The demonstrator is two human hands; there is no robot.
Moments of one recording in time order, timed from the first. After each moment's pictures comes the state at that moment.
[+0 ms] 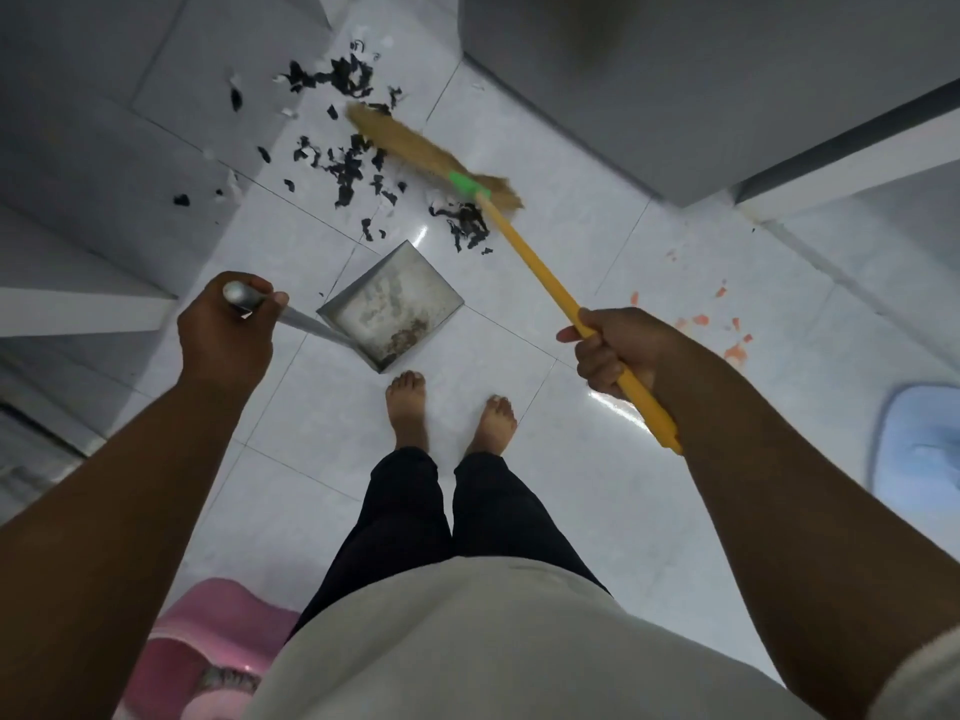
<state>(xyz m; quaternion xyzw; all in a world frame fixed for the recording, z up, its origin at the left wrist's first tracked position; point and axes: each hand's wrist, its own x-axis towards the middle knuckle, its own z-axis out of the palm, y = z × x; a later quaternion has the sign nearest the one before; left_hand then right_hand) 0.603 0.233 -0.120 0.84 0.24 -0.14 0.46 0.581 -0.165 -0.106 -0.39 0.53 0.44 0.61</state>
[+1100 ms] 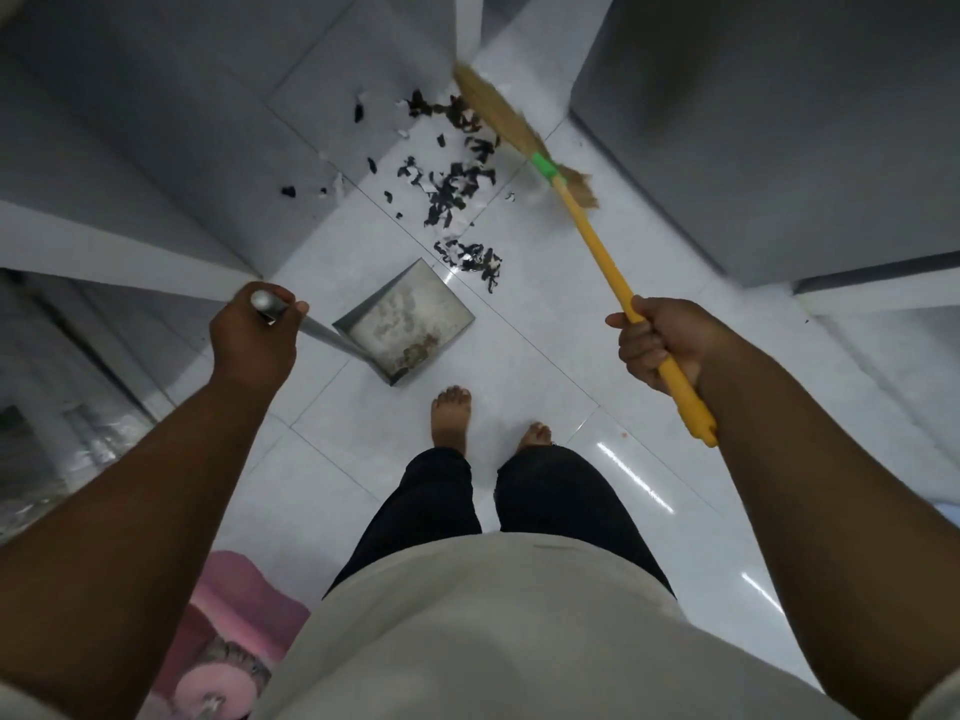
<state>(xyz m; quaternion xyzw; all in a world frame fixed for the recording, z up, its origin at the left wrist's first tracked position) 0.590 0.346 -0.105 0.82 0.33 -0.07 0.47 0.654 -0.071 -0.068 -0.43 0.51 0.42 0.62</state>
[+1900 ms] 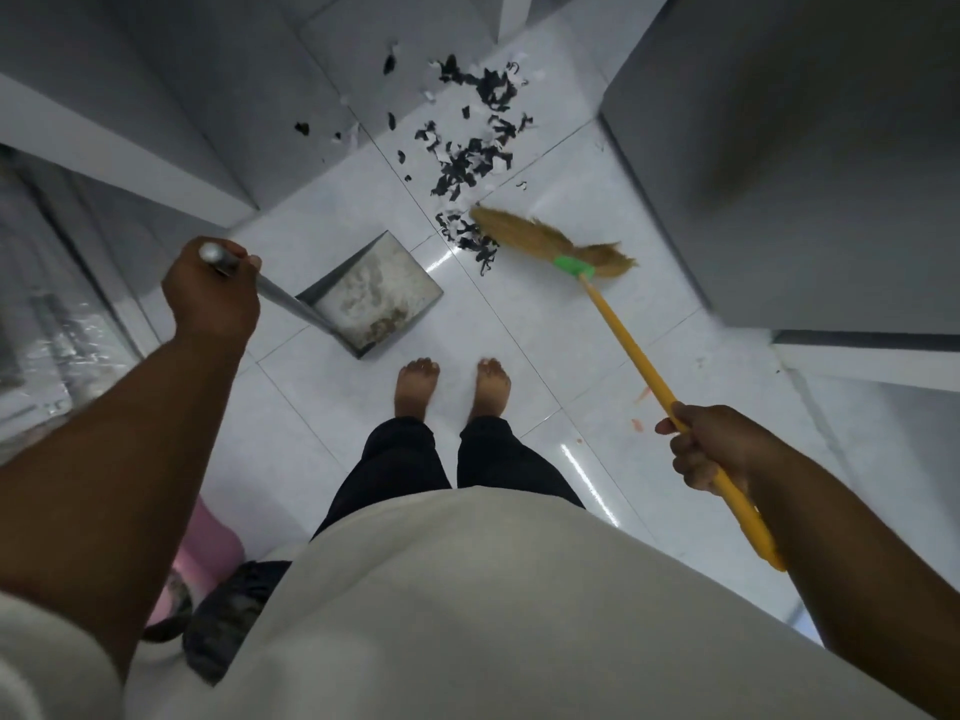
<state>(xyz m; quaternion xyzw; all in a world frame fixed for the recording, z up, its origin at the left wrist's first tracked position) 0.575 0.306 -0.089 0.75 0.49 0.05 0.44 0.612 -0.192 -0.044 -0.58 0.49 0.53 0.37</state>
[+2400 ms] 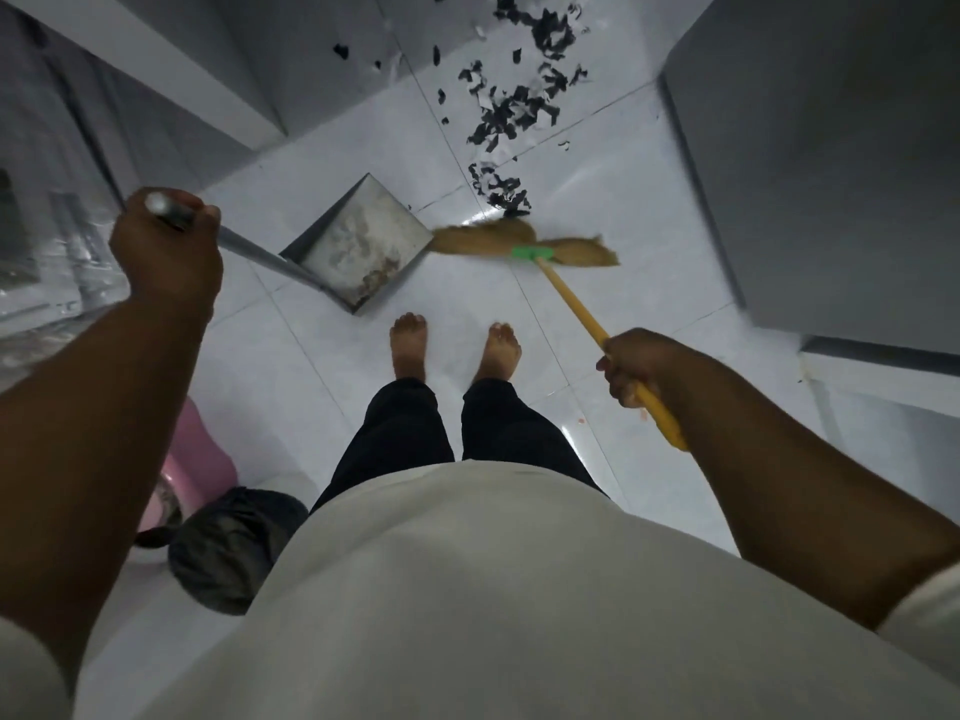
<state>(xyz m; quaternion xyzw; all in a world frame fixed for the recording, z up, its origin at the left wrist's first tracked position) 0.513 0.319 -0.087 0.74 0.55 0.09 0.37 0.642 -0.106 -0.108 -0.63 0.42 0.61 0.25</state>
